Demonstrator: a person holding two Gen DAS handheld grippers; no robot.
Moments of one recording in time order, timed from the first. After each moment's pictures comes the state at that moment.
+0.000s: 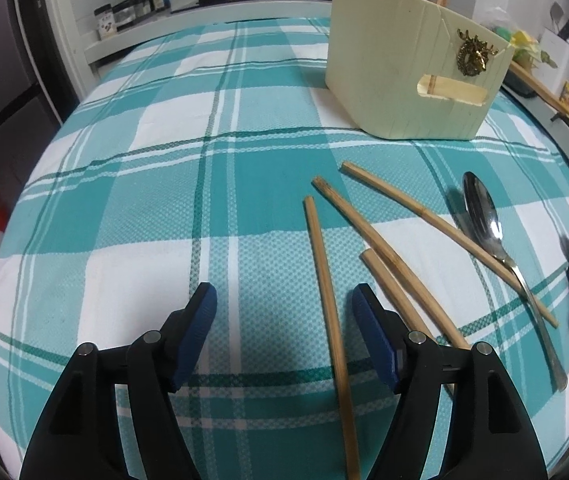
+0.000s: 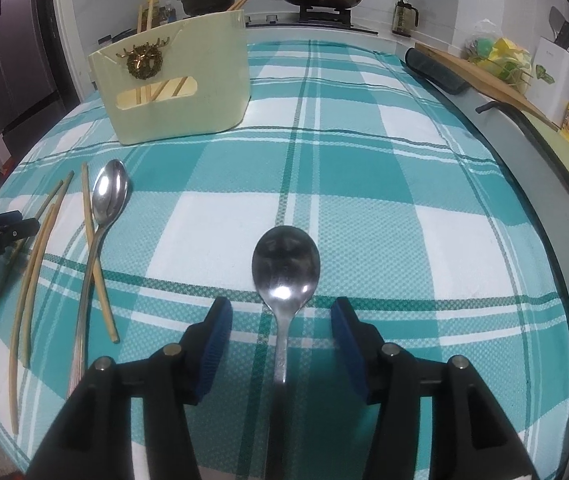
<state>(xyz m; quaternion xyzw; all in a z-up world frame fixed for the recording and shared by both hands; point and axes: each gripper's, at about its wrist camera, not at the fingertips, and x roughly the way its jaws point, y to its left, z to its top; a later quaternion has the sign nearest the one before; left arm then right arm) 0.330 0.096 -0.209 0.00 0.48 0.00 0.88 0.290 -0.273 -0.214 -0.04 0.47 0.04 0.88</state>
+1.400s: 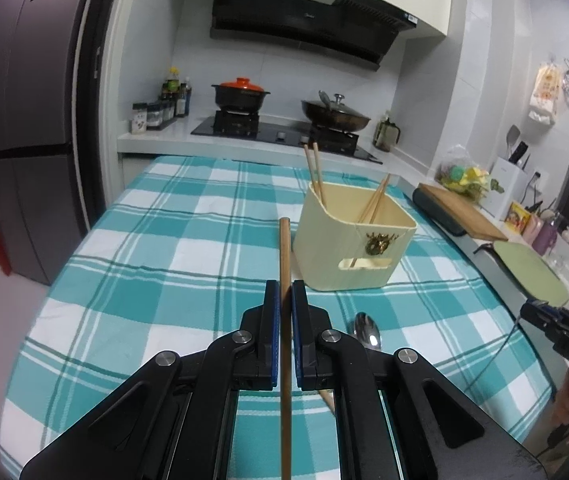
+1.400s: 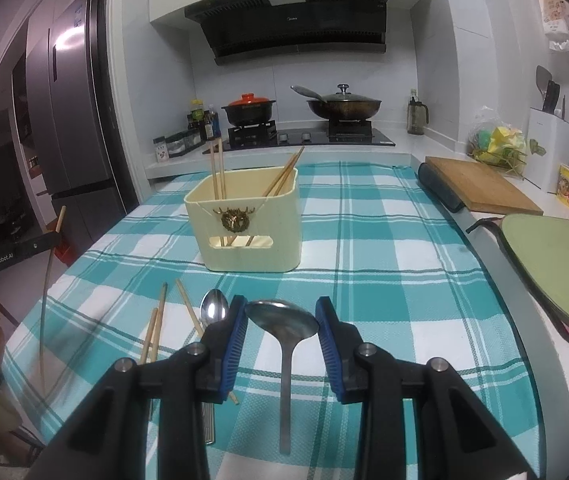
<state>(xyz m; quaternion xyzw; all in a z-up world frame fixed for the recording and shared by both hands) 0.232 0.116 -0.066 -0.10 0.27 -0.02 0.96 0.230 -0.254 -0.090 0.00 0.29 0.10 0.95</state>
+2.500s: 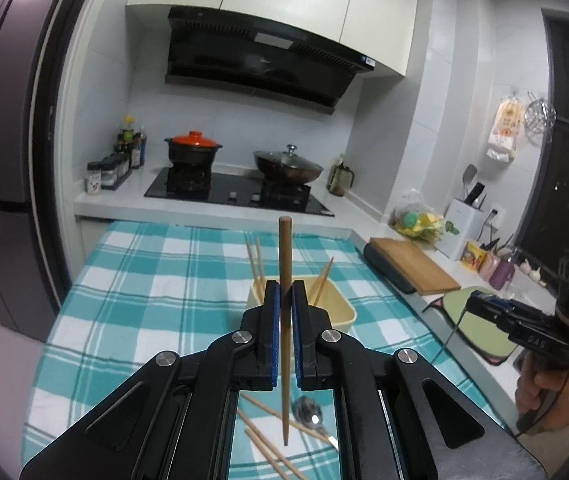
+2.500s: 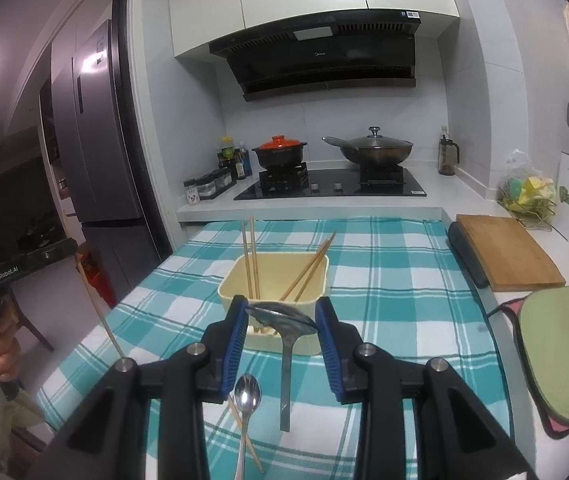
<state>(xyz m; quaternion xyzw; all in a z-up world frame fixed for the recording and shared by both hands) 0.278 0.107 0.057 -0.10 0.21 -0.10 0.97 0.287 -0.249 0.010 0.01 0.25 0.17 0.95</state>
